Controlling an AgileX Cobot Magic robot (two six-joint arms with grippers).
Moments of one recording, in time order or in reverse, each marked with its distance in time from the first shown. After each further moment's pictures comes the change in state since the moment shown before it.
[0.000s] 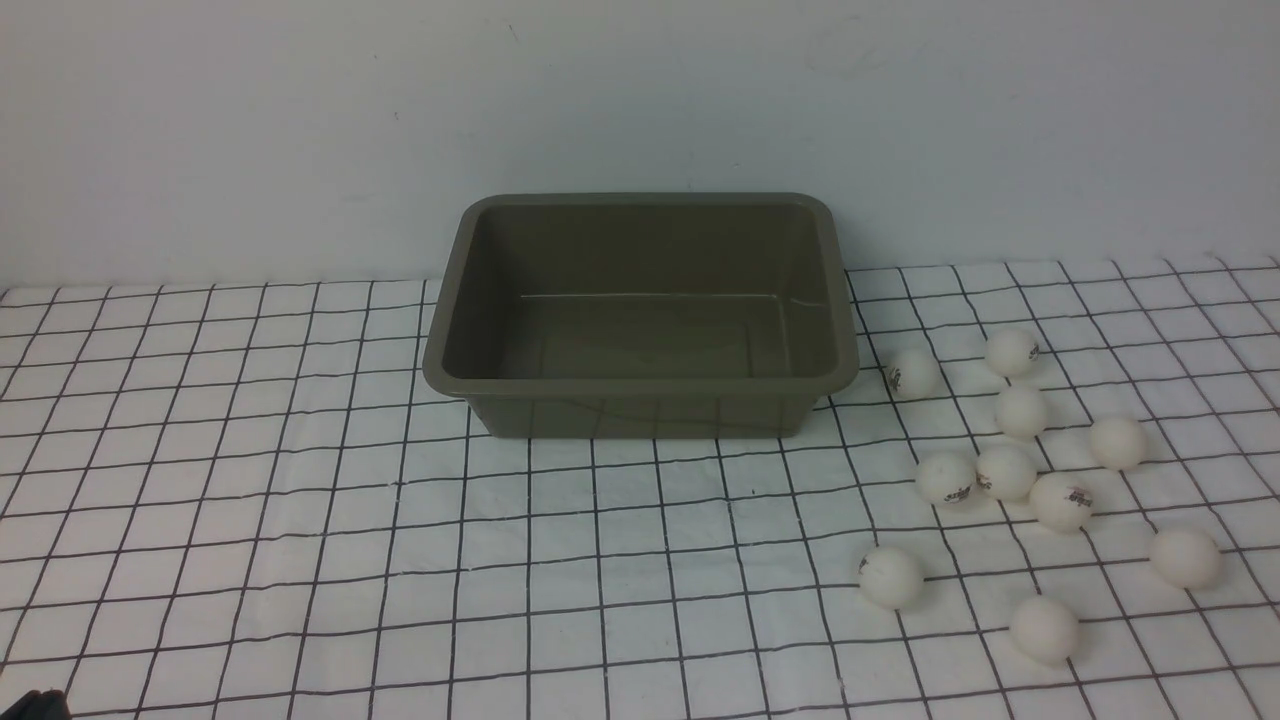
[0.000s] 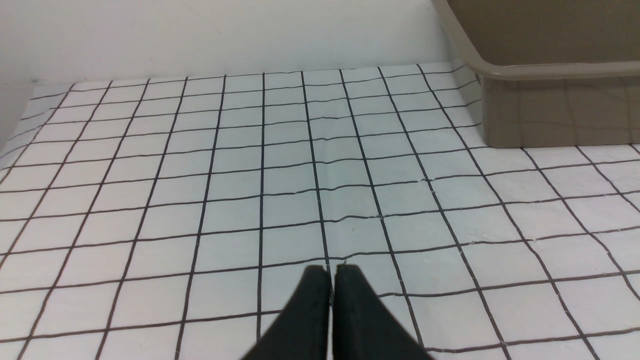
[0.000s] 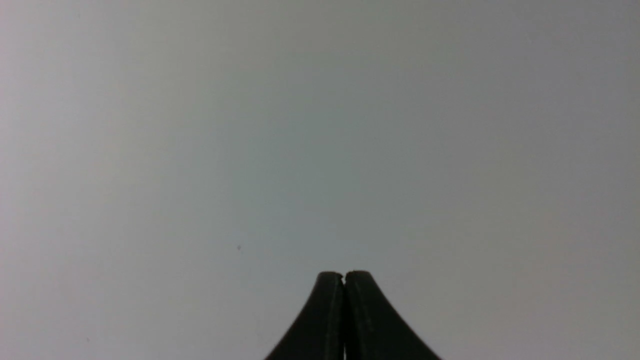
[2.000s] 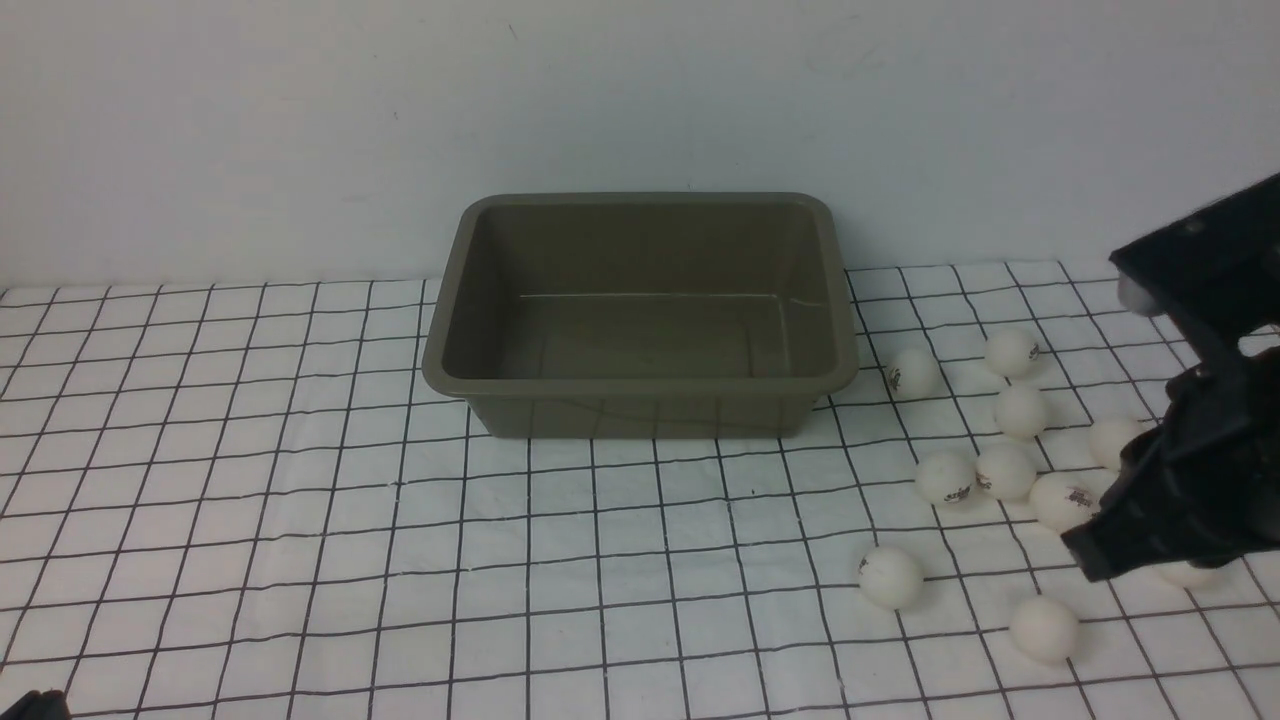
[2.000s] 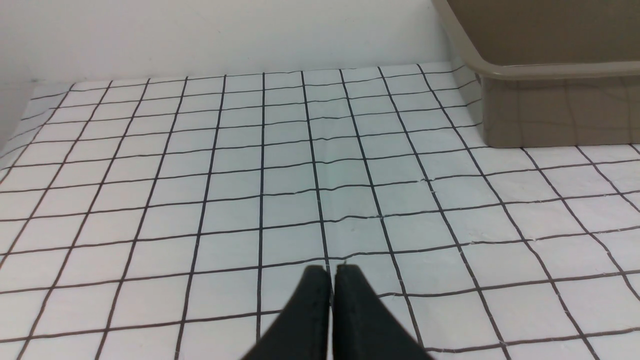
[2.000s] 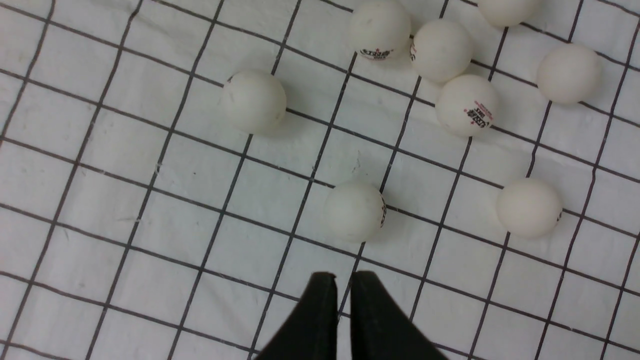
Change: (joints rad) right arm 0.428 1.202 -1.029 -0.432 1.541 -0.014; left arm 0.000 0.000 0.000 0.000 0.000 0.000
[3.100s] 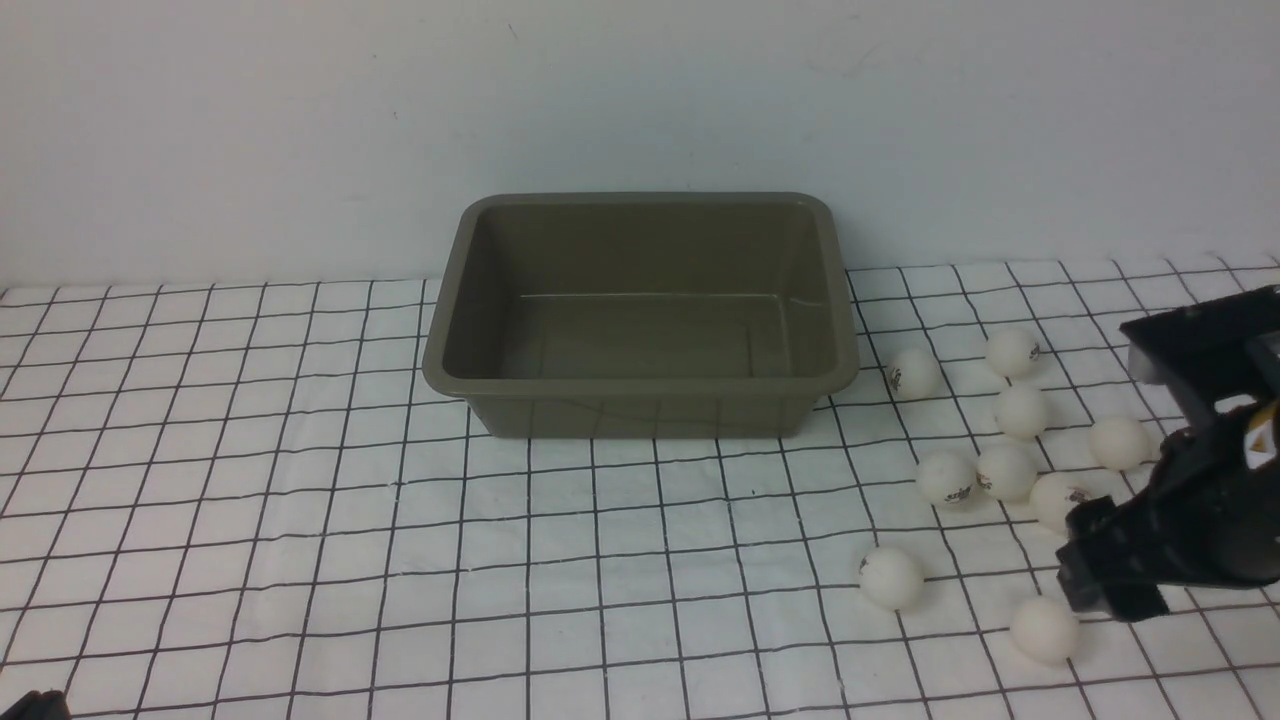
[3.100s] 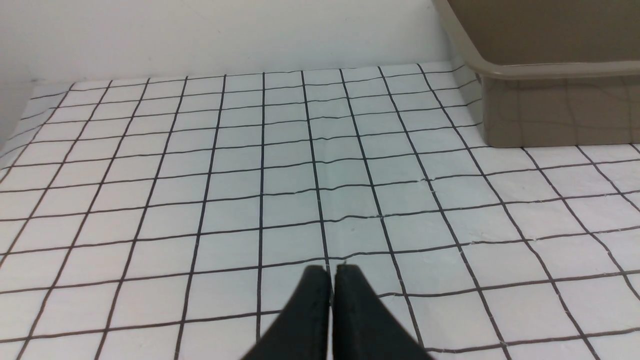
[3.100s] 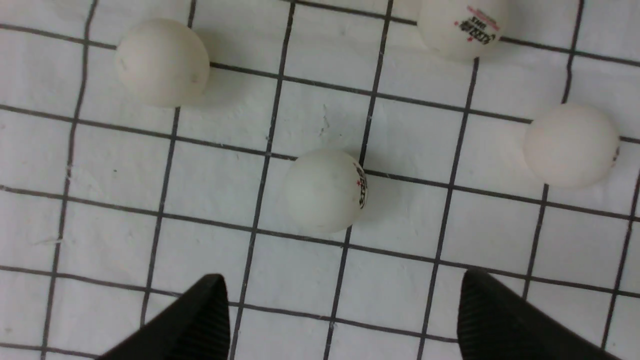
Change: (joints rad) right arm -0.218 0.151 0.130 0.130 -0.174 -0.072; left arm 0.000 0.000 0.000 0.000 0.000 0.000
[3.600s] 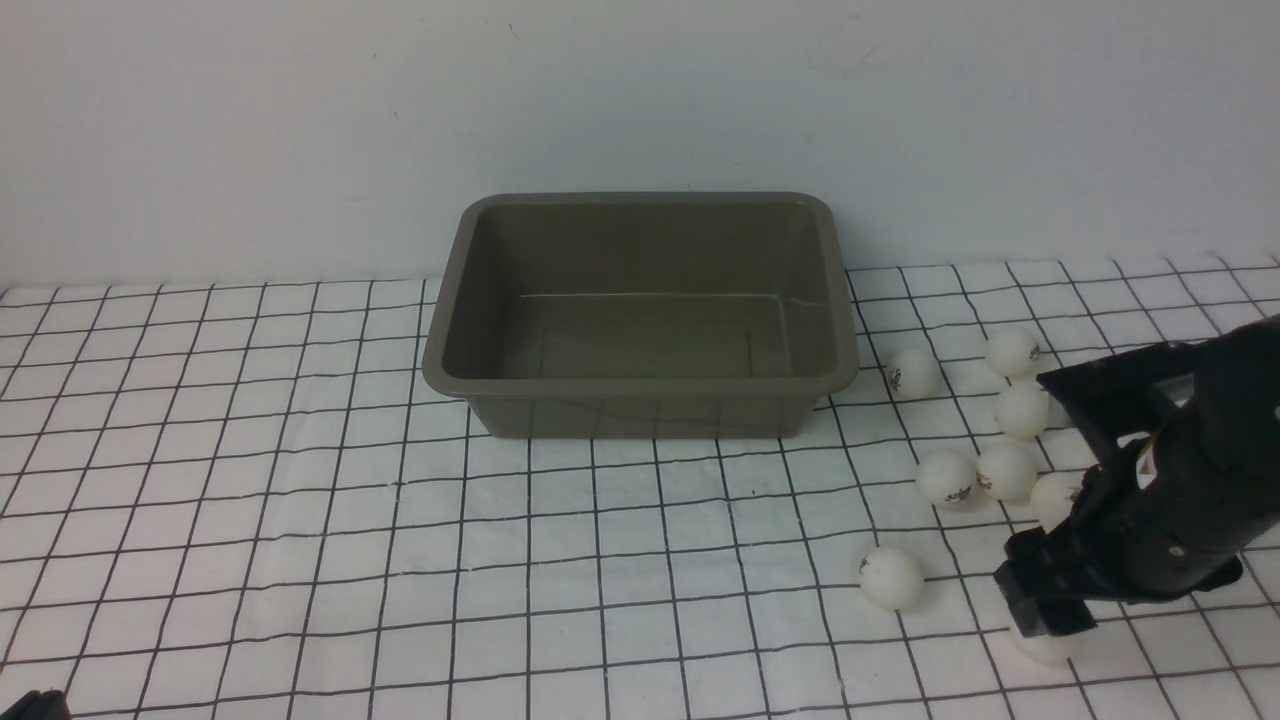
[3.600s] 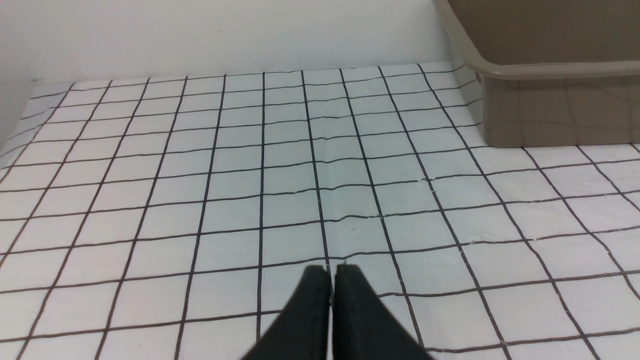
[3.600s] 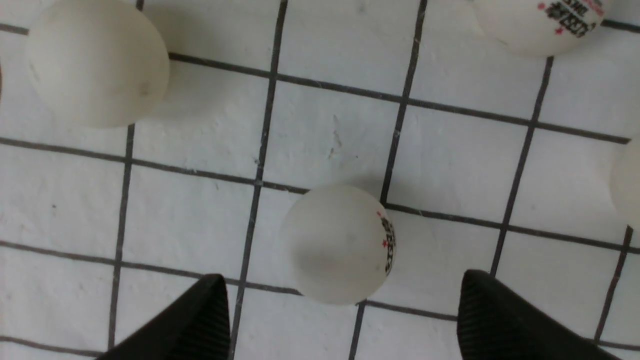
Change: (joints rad) right arm 0.000 0.212 -0.006 0.007 -0.102 -0.001; left arm 0.000 0.000 0.000 0.000 0.000 0.000
